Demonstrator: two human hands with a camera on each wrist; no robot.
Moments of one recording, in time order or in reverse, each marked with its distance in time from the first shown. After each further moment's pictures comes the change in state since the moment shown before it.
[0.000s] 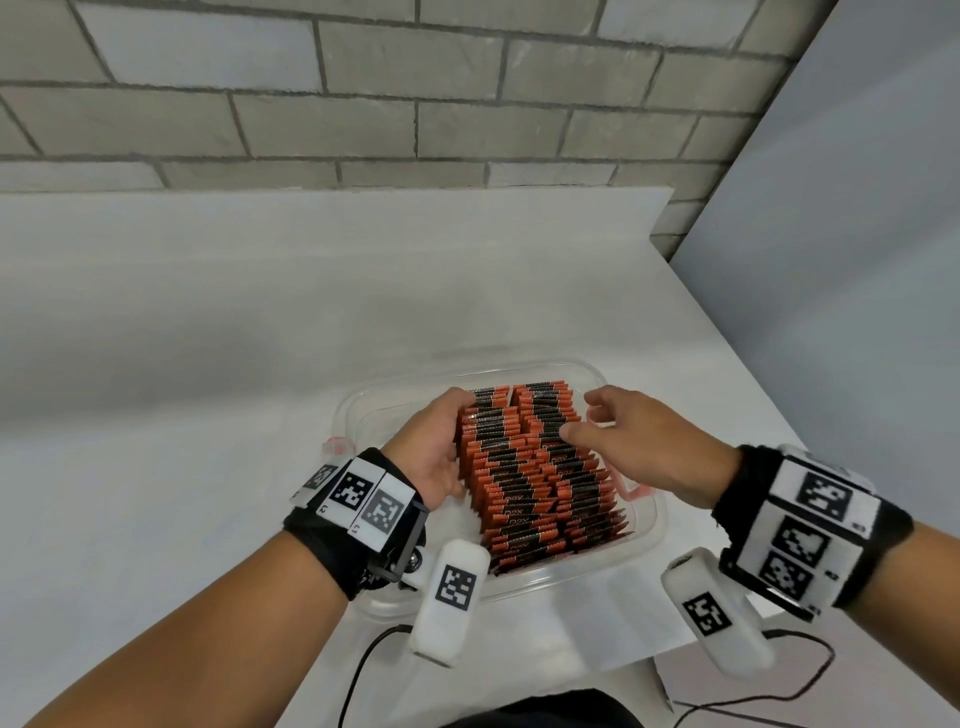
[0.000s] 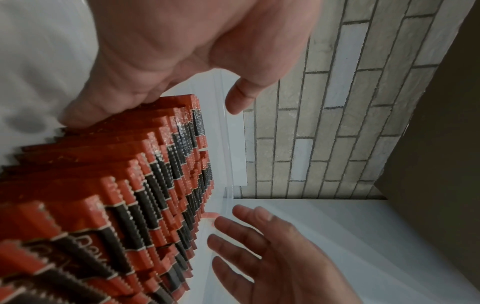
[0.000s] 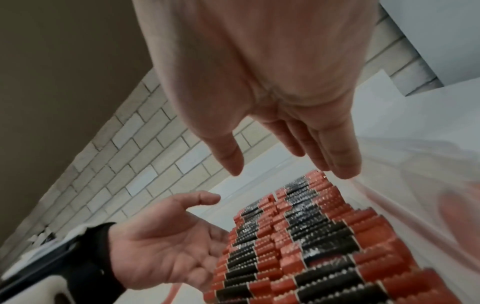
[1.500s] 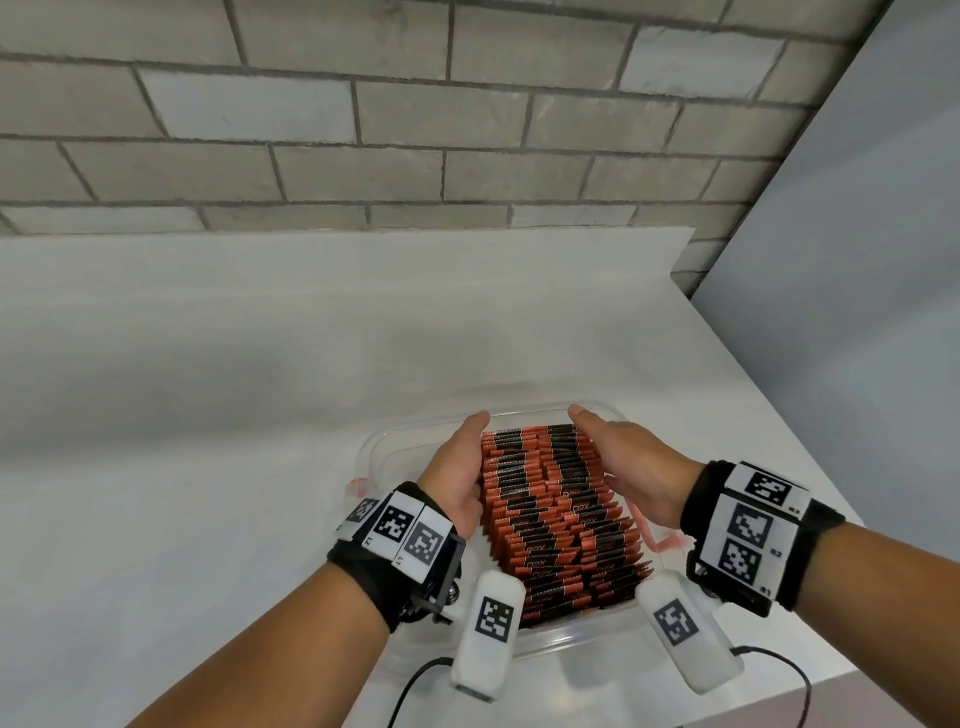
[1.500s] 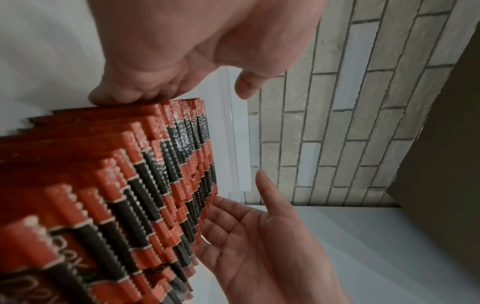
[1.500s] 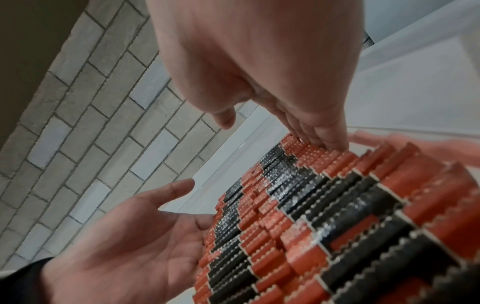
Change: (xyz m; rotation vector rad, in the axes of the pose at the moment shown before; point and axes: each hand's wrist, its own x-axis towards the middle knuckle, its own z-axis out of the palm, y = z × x) left_hand 0.006 0.009 0.005 -0.094 0.018 0.038; right_hand 0.066 0.003 0.019 0.527 -0.094 0.184
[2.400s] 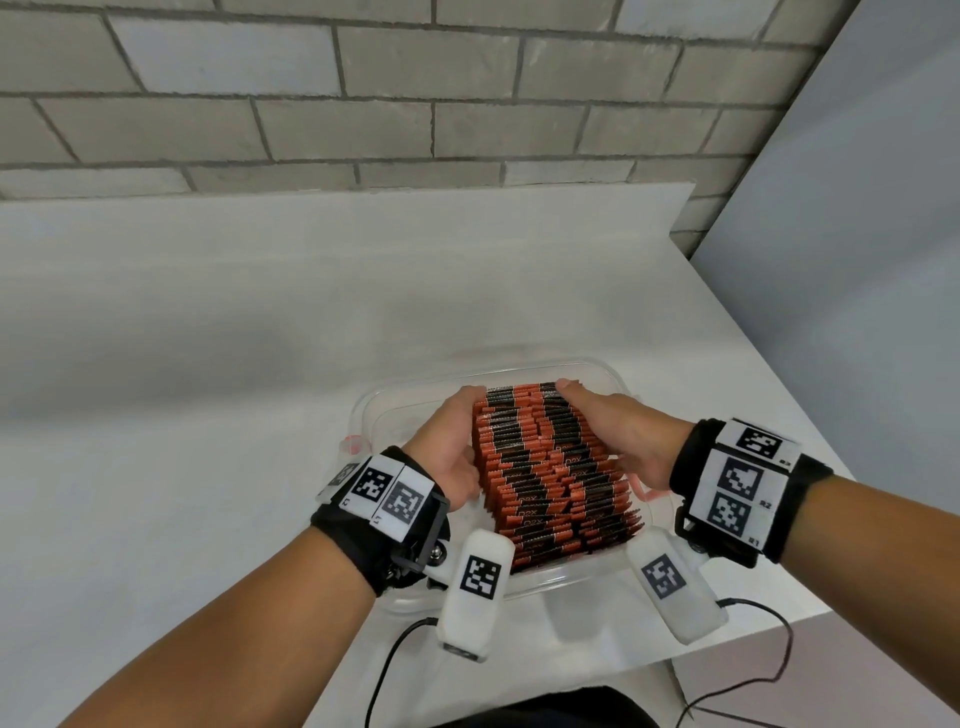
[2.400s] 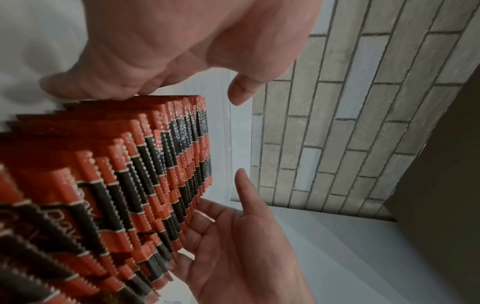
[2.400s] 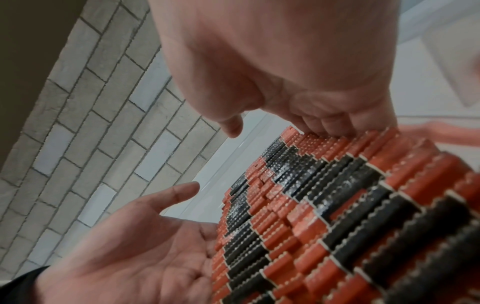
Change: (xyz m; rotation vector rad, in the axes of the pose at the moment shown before) left_hand -0.015 -0.008 0.002 0.010 -0.008 -0.117; right_hand -0.012 0.004 0.002 -0.054 -0.035 0.122
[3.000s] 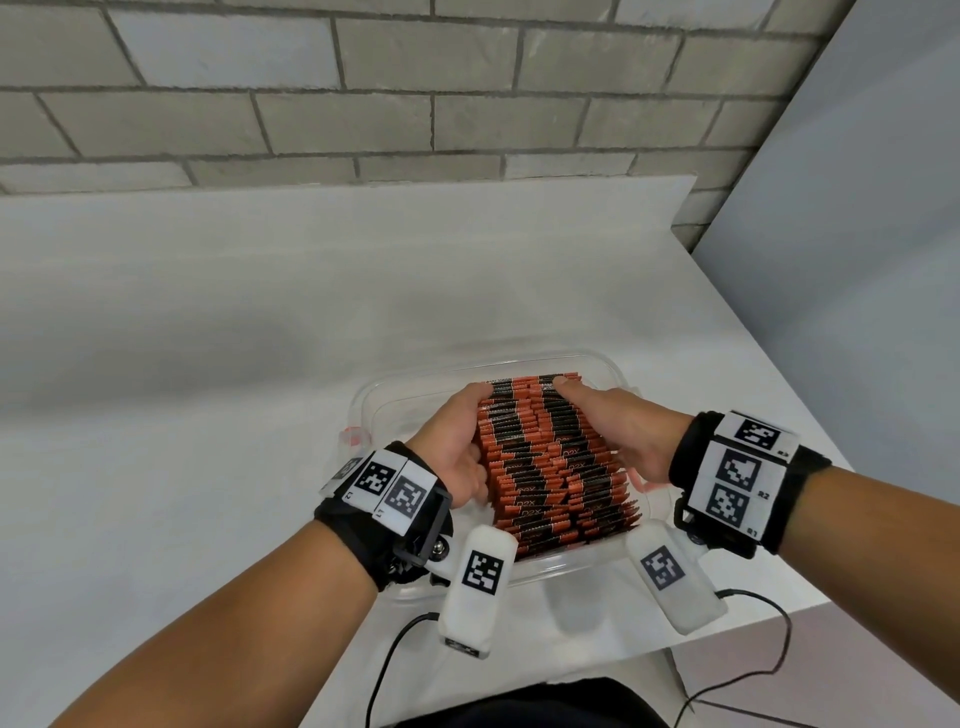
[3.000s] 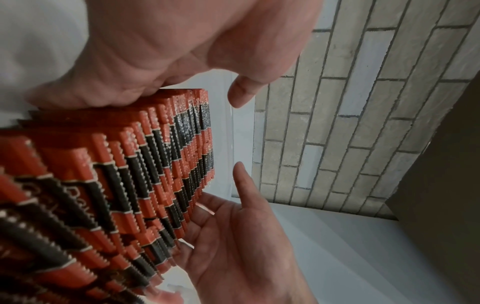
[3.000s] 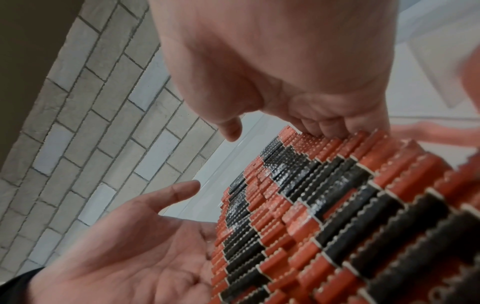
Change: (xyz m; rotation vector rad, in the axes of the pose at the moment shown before) left_hand 0.007 -0.005 -0.001 0.000 -0.064 -0.043; right_hand -0.005 0.002 0.001 0.020 -0.052 -0.002
